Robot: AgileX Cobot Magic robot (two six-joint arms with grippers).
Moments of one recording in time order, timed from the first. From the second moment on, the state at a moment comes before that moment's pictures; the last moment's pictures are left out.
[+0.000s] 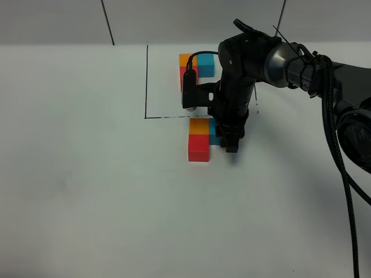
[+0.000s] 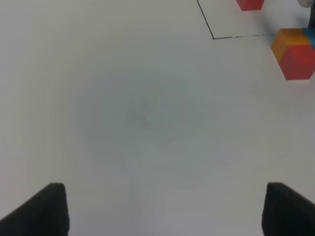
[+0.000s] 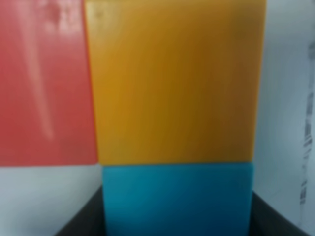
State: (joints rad) left arm -0.05 0.00 -0.51 -0.16 1.06 0.04; right arm 0.45 2.34 -1.80 0.03 1.01 -1.02
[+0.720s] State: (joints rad) left arm -0.05 0.00 -0.51 -0.16 1.06 0.04; right arm 0.15 2.00 -1.71 0.24 1.02 -0.44
